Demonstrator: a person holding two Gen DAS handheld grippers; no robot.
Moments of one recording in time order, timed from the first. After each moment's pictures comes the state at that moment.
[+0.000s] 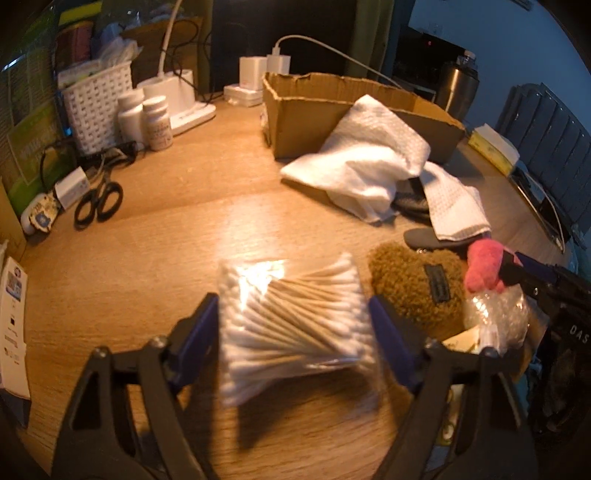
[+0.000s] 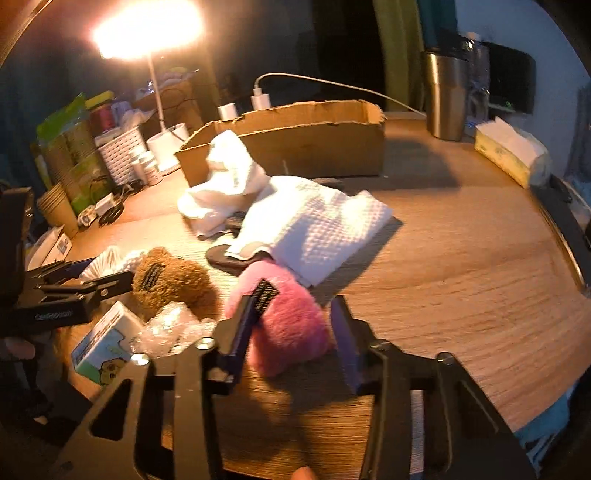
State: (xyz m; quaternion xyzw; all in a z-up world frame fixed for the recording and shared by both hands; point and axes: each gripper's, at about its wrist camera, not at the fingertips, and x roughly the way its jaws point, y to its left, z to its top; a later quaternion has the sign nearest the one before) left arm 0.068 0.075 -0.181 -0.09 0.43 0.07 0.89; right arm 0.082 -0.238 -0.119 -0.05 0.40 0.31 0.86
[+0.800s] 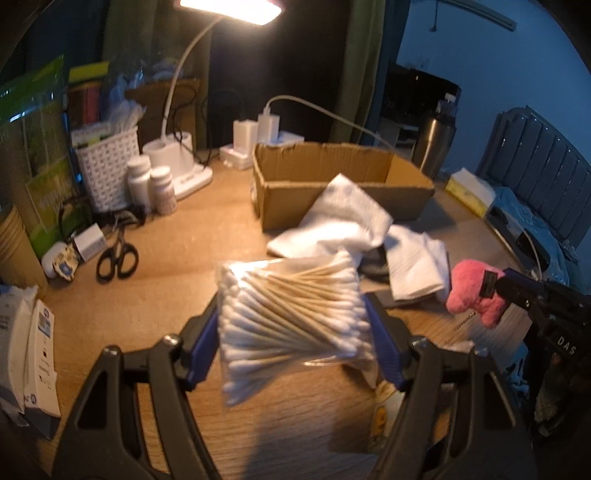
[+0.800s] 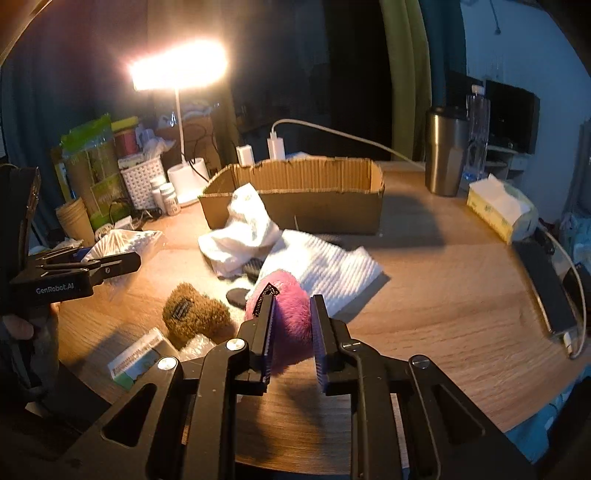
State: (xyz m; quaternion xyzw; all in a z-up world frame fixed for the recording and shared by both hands) left arm 0.059 0.068 -0.115 -0.09 0.36 0.06 0.93; right arm 0.068 -0.248 -0.072 -0.06 0.33 0.32 0.88
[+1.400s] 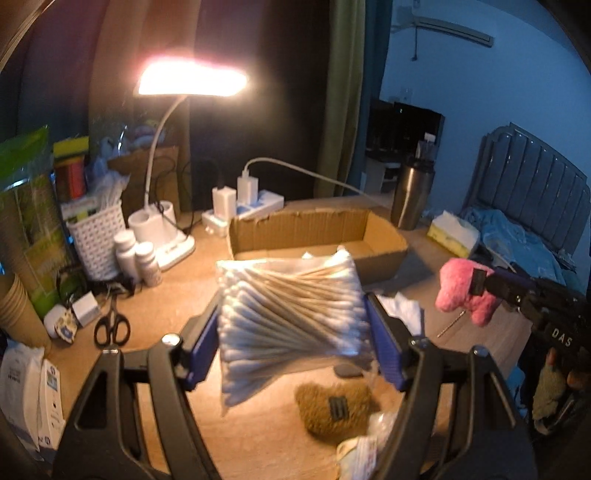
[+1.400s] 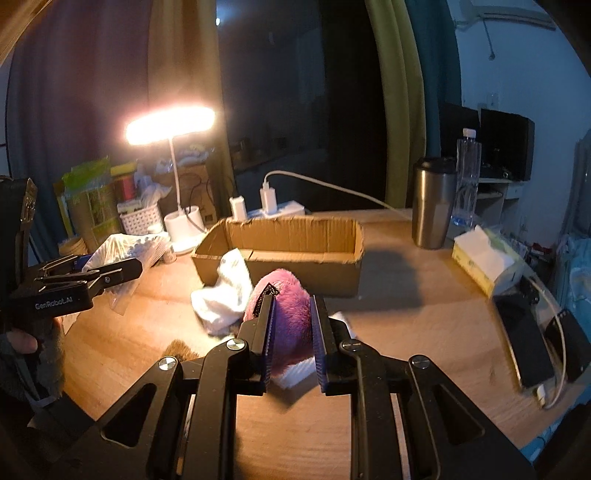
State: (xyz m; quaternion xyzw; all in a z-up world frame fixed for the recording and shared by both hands) left arm 0.081 0.043 -0.061 -0.07 0.28 0.05 0.96; right arm 0.090 -0.263 -0.025 -0.05 0.27 0.33 0.91
